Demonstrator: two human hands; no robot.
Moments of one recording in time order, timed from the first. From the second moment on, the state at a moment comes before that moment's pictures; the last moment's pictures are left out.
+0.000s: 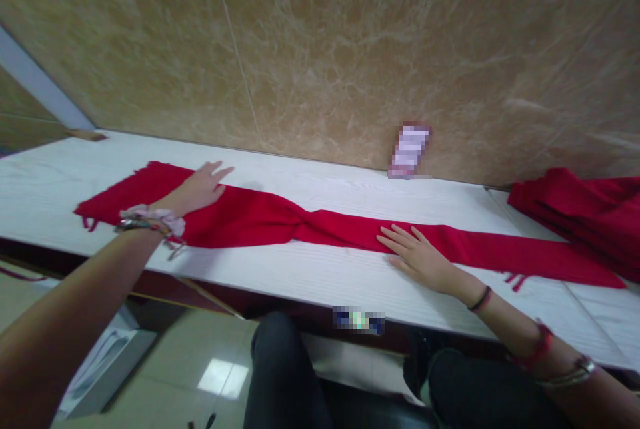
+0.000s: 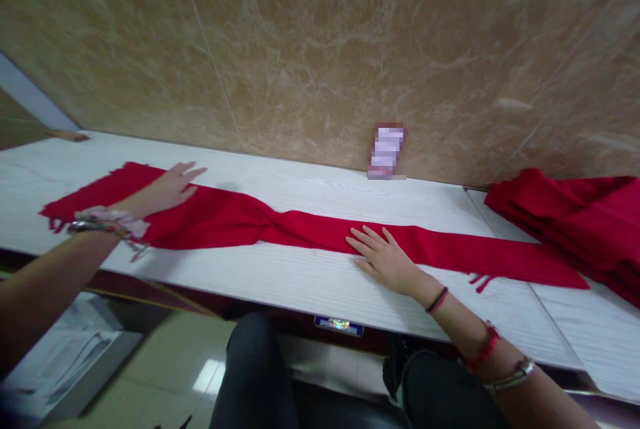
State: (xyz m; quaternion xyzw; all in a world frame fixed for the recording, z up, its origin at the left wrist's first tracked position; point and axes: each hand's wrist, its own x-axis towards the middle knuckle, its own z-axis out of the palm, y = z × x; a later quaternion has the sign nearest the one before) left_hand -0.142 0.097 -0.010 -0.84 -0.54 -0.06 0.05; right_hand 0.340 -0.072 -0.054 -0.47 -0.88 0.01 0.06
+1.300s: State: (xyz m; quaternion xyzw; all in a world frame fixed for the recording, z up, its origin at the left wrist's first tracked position) left_hand -0.065 0.045 0.001 -0.88 -0.46 -0.09 0.07; right_hand 0.353 -0.058 -0.059 -0.40 -0.91 0.06 0.13
